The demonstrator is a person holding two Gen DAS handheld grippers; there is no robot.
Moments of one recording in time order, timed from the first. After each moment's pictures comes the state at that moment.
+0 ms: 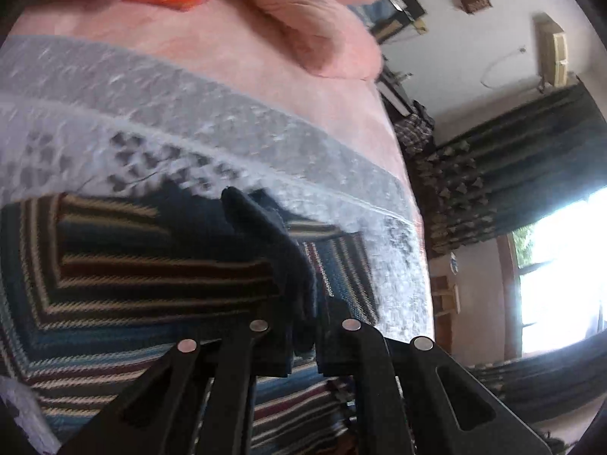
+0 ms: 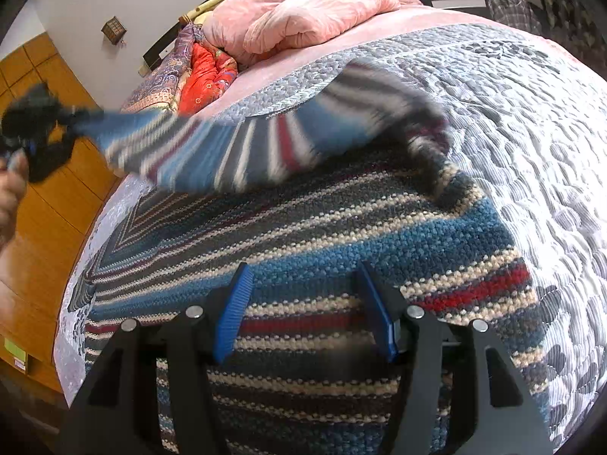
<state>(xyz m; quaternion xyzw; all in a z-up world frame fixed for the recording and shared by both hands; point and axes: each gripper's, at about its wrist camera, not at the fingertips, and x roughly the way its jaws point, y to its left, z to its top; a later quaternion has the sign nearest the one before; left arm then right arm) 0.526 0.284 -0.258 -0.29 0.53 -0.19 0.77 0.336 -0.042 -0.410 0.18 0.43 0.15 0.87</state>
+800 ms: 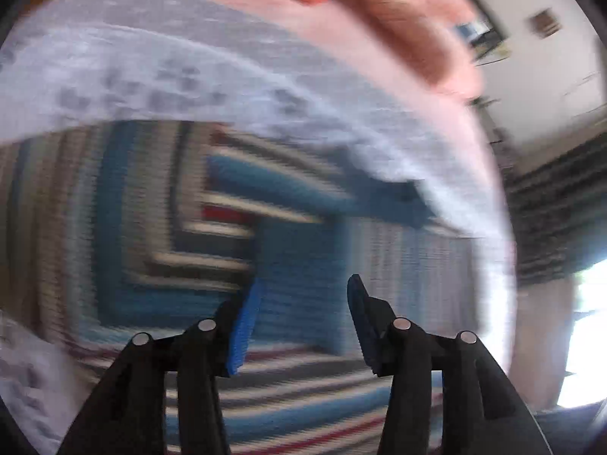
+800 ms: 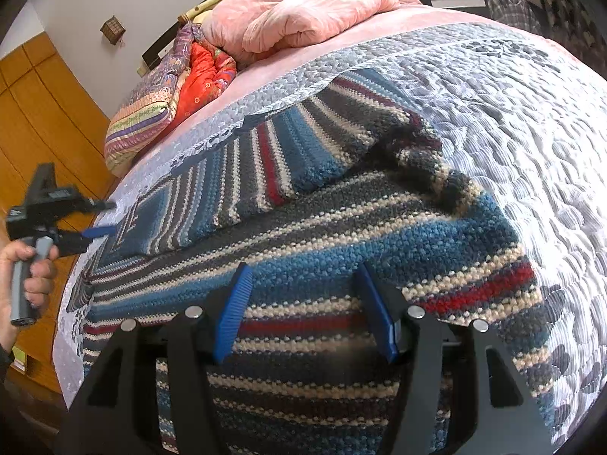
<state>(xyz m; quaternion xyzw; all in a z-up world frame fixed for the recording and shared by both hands) 0.471 0.337 -0.339 -0.30 0.53 -0.07 0.79 0.340 -0.044 -0.414 0.18 0.43 0.15 0.87</state>
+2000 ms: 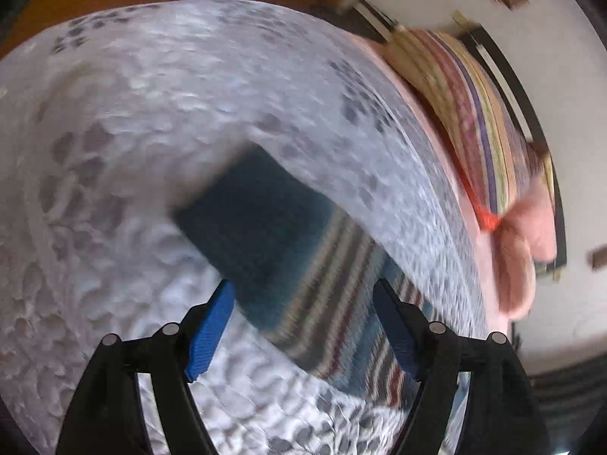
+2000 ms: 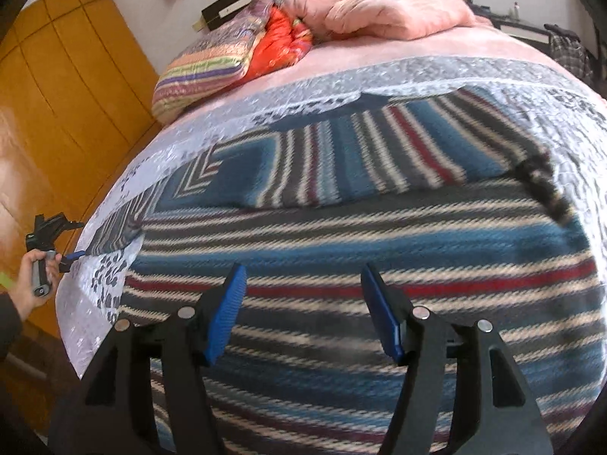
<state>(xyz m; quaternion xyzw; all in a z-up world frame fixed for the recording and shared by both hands) 0.274 0.760 -0.357 -0.48 0.36 0.23 0.76 0.299 0.071 -0.368 0.10 0.44 0.23 0.86</state>
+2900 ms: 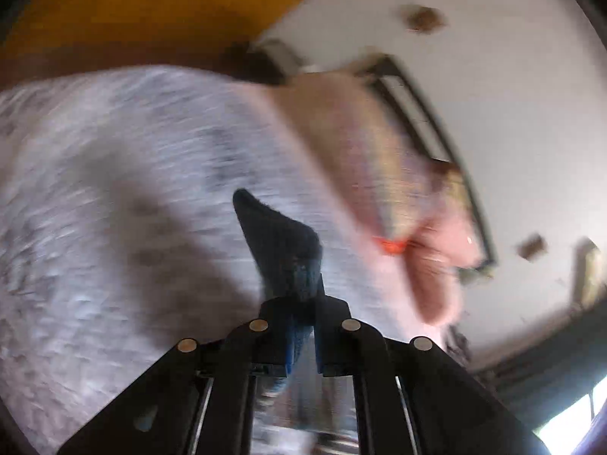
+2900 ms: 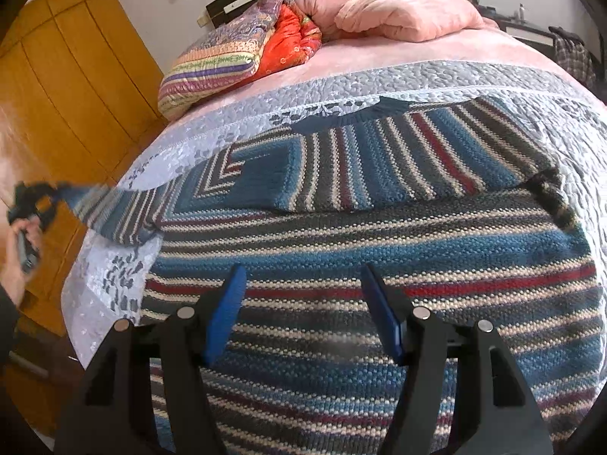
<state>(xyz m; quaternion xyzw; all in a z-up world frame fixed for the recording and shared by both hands) 0.299 0.713 -0.230 -0.45 0.23 0.08 0.86 0.290 0.090 -0.341 0.10 0.44 0.24 0.86</state>
